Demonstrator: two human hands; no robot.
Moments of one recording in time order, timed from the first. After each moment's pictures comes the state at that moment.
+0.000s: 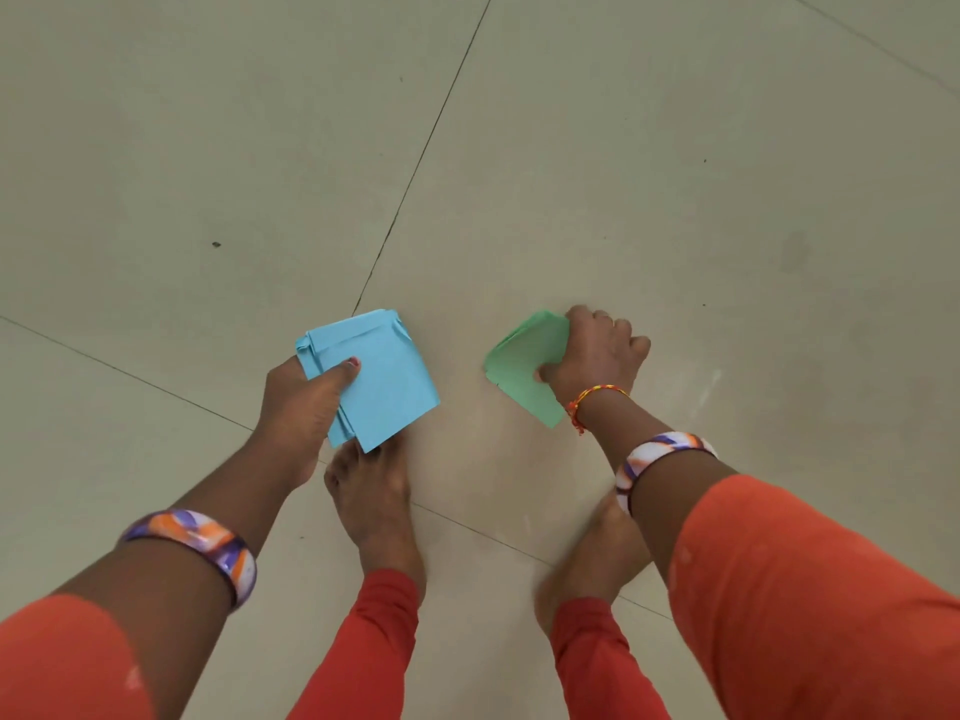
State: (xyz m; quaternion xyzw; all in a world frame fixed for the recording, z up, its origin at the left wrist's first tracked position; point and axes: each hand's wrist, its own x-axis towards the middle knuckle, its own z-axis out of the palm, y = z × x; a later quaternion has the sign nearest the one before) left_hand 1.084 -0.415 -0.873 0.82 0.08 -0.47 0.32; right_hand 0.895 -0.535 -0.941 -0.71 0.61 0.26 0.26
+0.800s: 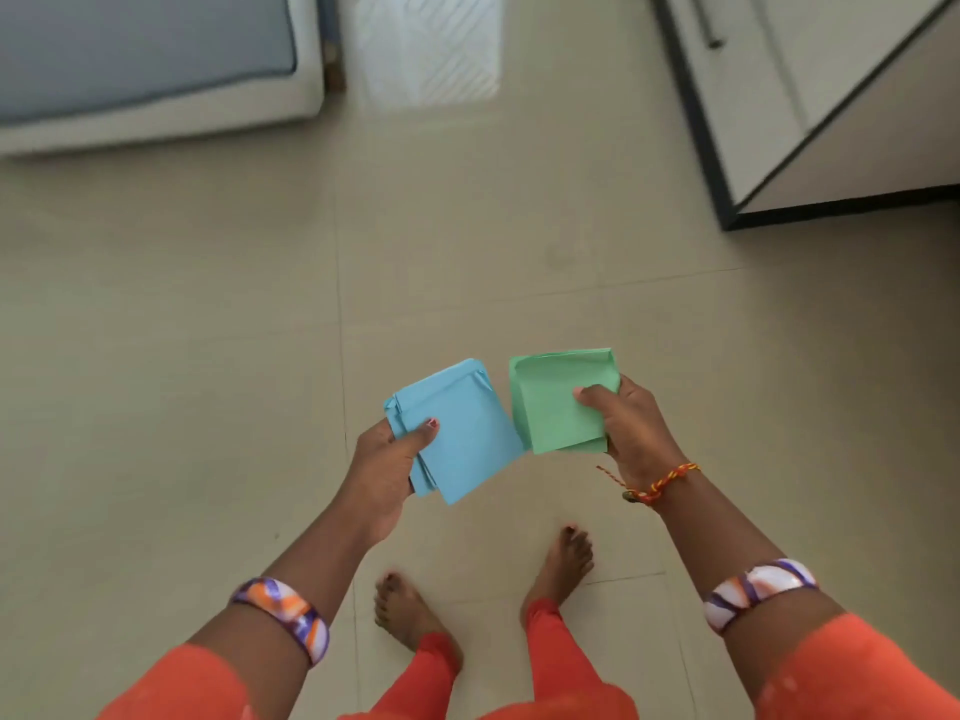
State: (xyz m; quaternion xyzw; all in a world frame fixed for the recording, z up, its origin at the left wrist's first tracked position) left_hand 0.929 -0.558 -0.493 0.65 -0.19 -0.68 0.28; right_hand 0.712 -0.570 -0.506 -0.17 0.67 -0.36 0.62
